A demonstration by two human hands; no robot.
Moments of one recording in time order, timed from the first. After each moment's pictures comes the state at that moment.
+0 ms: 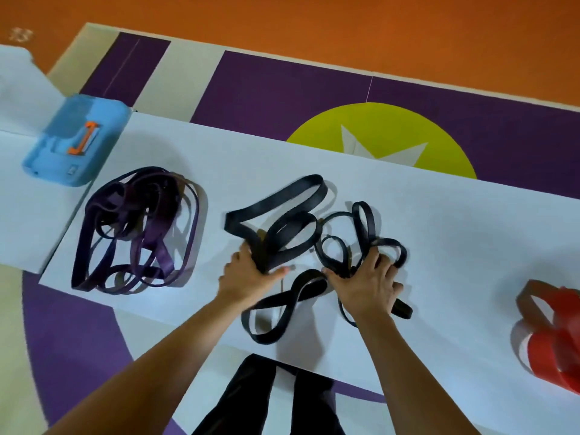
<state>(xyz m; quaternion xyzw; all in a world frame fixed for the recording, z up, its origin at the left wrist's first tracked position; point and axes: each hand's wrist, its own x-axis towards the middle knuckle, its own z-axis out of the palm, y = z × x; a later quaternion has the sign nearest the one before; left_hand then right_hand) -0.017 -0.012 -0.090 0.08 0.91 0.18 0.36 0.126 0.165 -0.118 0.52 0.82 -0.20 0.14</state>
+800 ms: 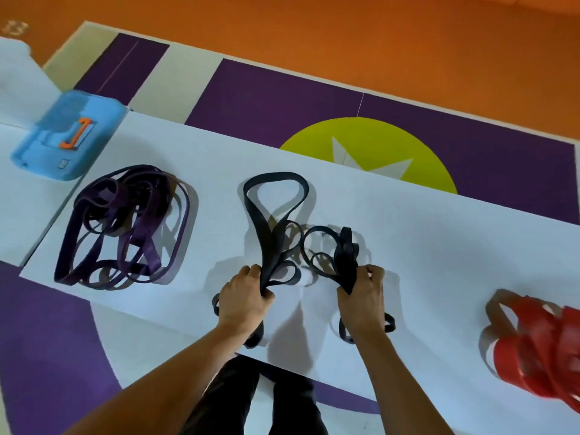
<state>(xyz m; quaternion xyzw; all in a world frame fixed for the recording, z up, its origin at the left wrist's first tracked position) 0.037 -0.006 -0.096 0.20 0.95 0.11 0.21 0.164 0.173 -0.107 0.47 0.82 -0.32 0.04</state>
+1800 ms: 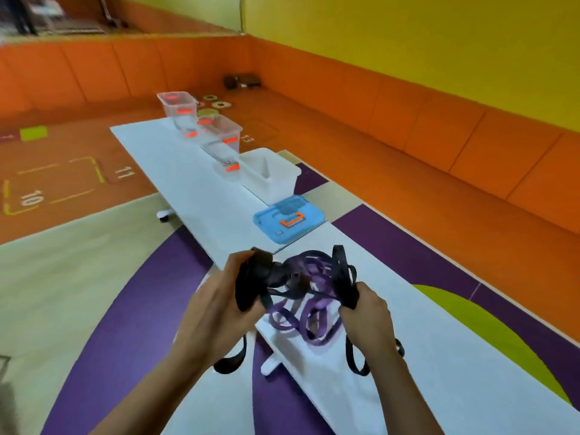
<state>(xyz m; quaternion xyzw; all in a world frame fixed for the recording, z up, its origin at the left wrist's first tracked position) 0.000 -0.338 0.169 0.09 0.93 0.34 -0.14 -0.032 -0.081 0.103 0.15 0.93 -0.34 0.00</state>
